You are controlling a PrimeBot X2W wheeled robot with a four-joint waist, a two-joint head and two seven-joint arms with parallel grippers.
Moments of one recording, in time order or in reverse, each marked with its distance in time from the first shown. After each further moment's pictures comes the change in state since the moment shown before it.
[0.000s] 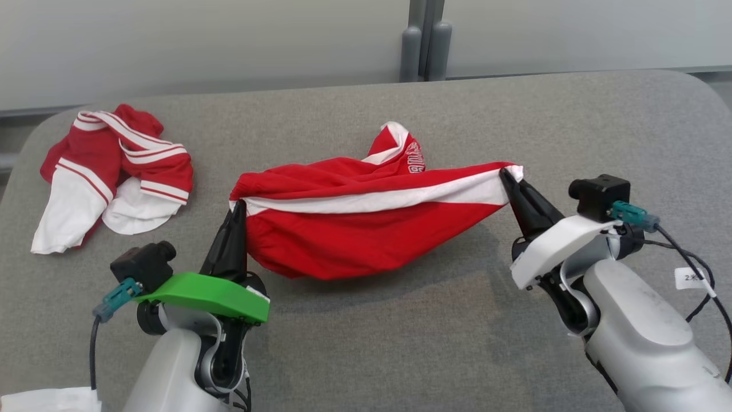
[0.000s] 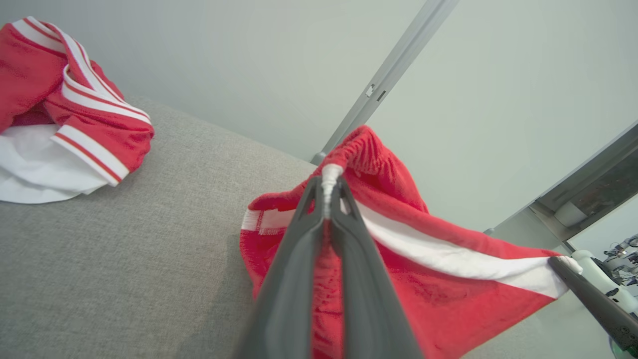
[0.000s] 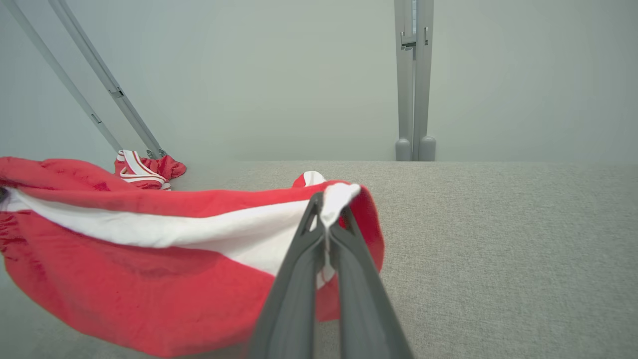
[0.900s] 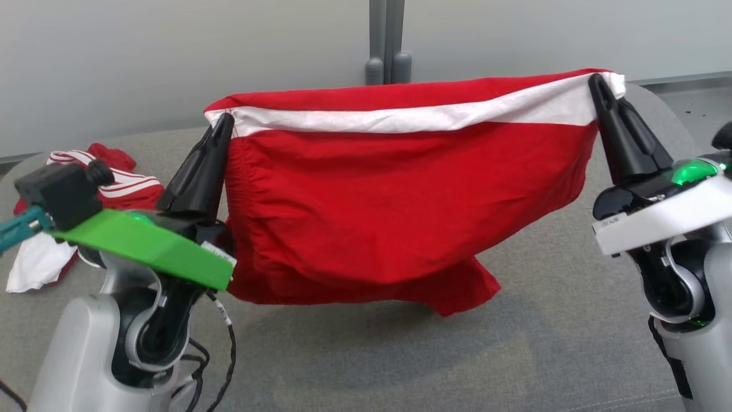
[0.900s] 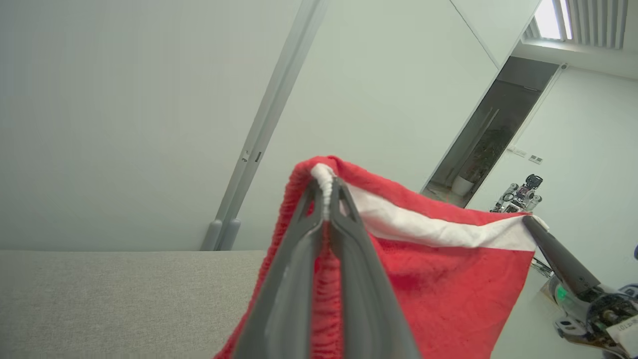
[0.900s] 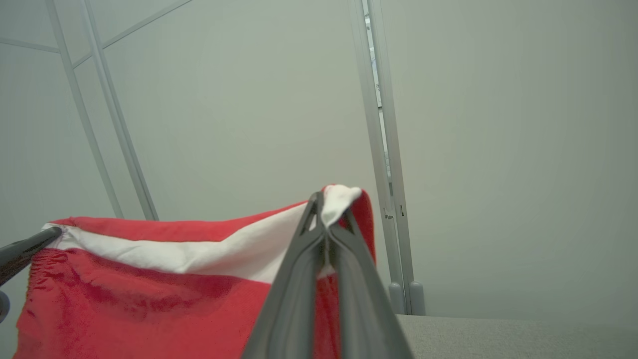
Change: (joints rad) left arm 0.025 0.157 0.019 -0.707 -0.119 0.145 0.398; right arm 0.204 -0.061 -0.346 -0.799 0.020 0.000 0.276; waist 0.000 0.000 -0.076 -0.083
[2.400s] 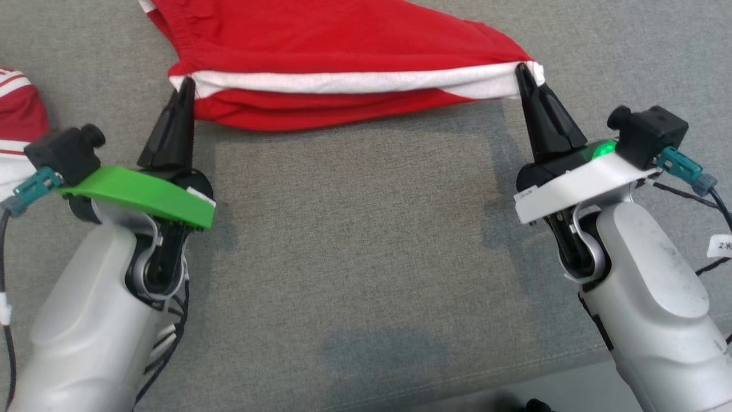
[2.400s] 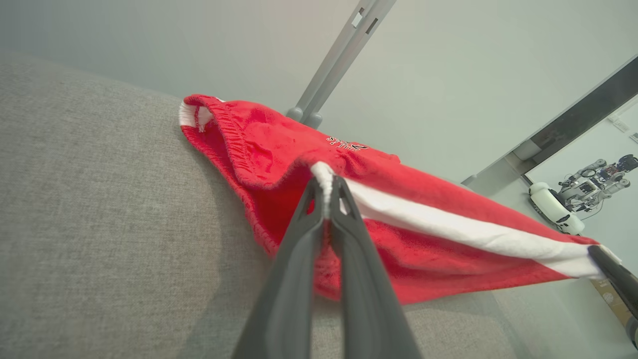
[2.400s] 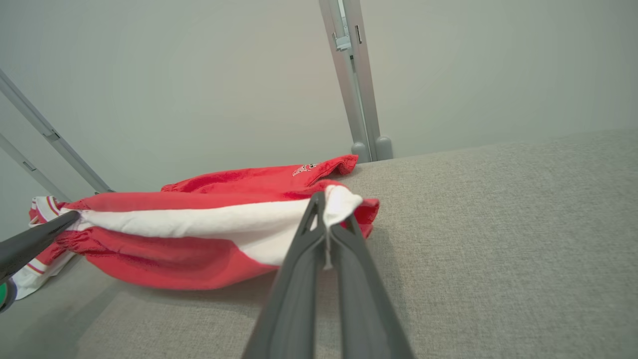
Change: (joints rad) left arm -0.375 0.108 -0.260 0.704 -0.147 -0.148 -0.446; right arm -0.273 0.107 0.192 0.529 -0.083 0.000 -0.299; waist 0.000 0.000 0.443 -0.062
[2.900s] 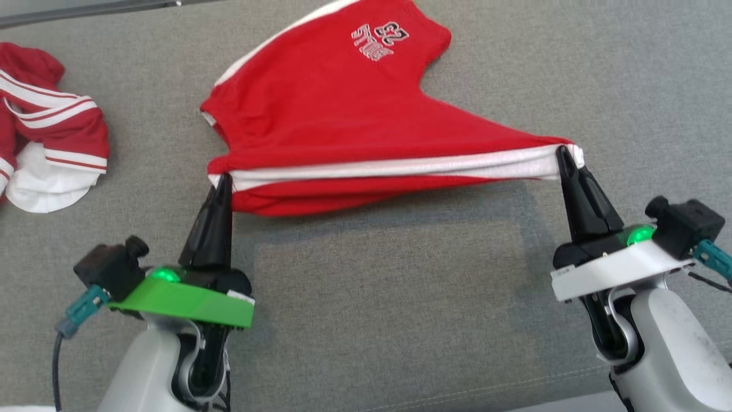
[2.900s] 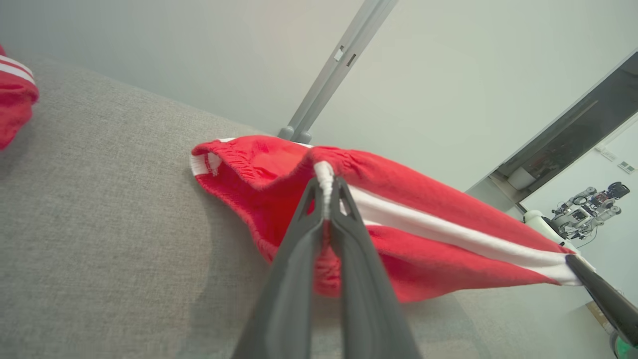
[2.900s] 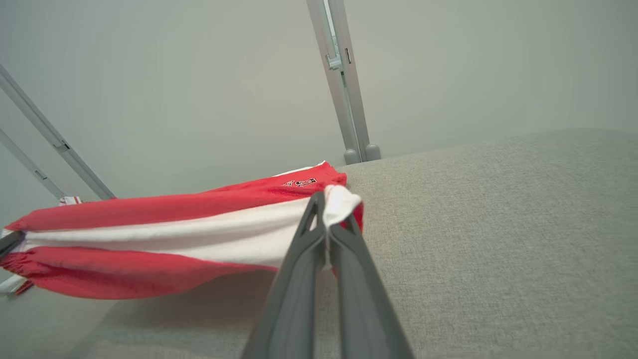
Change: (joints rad) left arm 0.374 -0.143 0.182 -0.251 0.209 -0.001 -0.004; right arm 0.305 -0.025 -0.117 -0.187 -0.042 0.000 0.000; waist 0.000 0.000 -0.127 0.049
